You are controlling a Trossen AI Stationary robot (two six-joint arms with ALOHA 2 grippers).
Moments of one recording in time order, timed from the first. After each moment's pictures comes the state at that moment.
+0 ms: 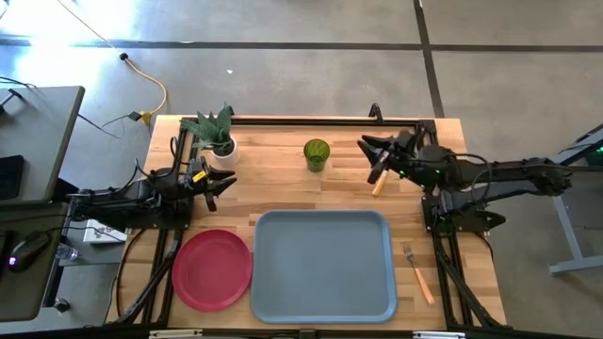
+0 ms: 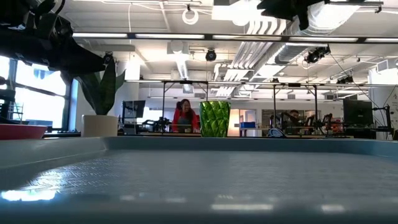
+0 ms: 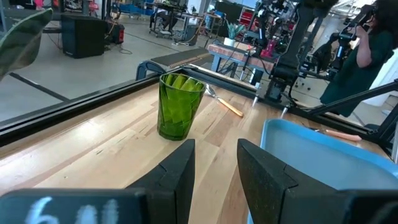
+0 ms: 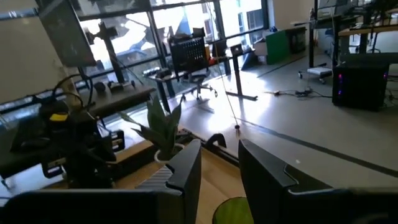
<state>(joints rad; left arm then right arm) 0.10 0.01 0.08 -0.16 -0.25 -0.26 -0.01 0.90 0.73 0.15 0.58 0.22</state>
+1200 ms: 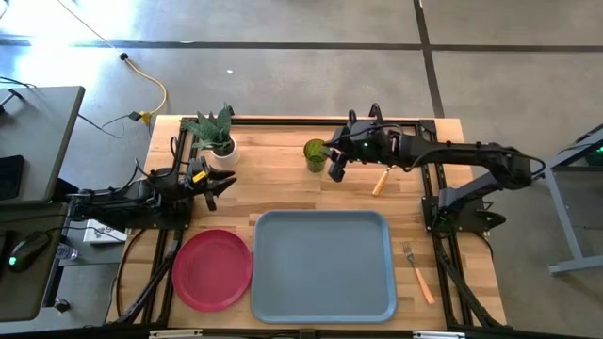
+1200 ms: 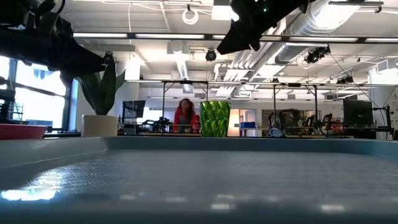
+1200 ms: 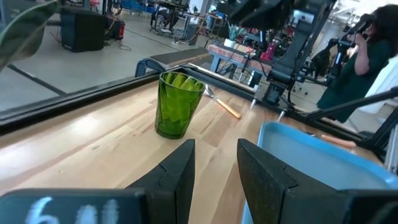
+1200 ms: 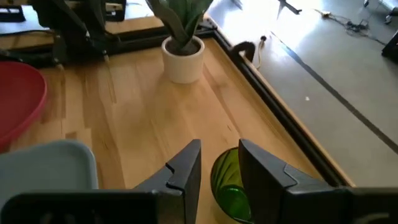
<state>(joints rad) 0.10 0.01 0.08 -0.16 -0.25 -0.32 -0.24 1.39 1.09 -0.21 0.14 0.02</state>
